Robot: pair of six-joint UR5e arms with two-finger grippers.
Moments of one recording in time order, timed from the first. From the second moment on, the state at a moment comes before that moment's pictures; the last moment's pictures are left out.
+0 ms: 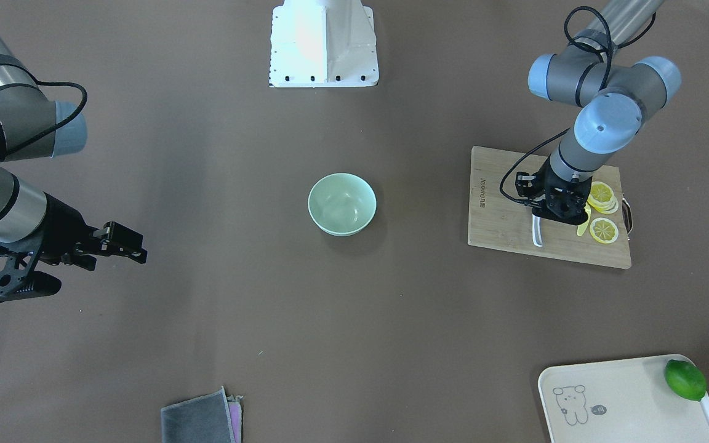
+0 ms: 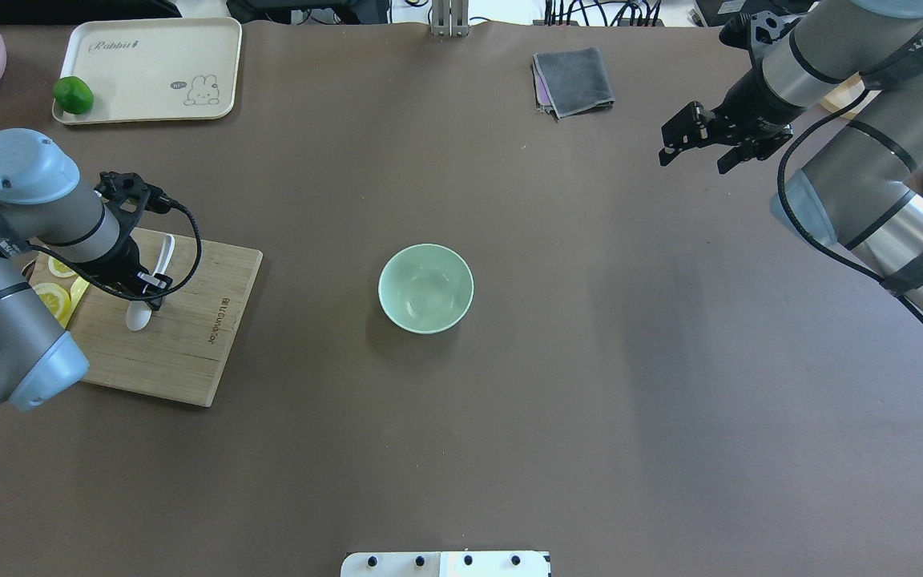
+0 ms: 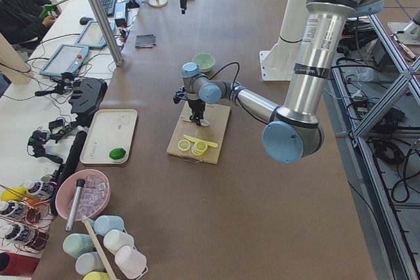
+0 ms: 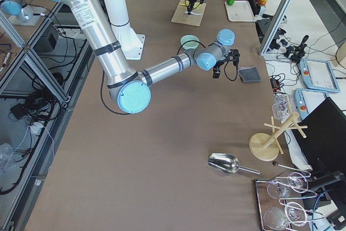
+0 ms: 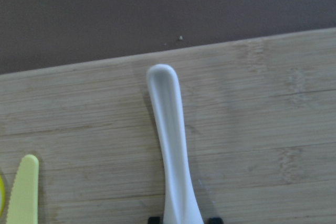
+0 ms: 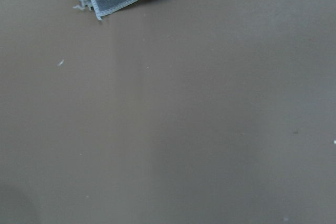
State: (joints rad) left arm -0.80 -1.81 -1.68 -1.71 -2.11 -0.55; right arm 1.04 -1.10 1.53 -1.33 2.34 0.79
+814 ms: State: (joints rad) left arm -0.85 -1.94 -1.84 -1.45 -2.21 -0.65; right arm 1.15 -1.21 1.74 -1.99 2.11 0.03
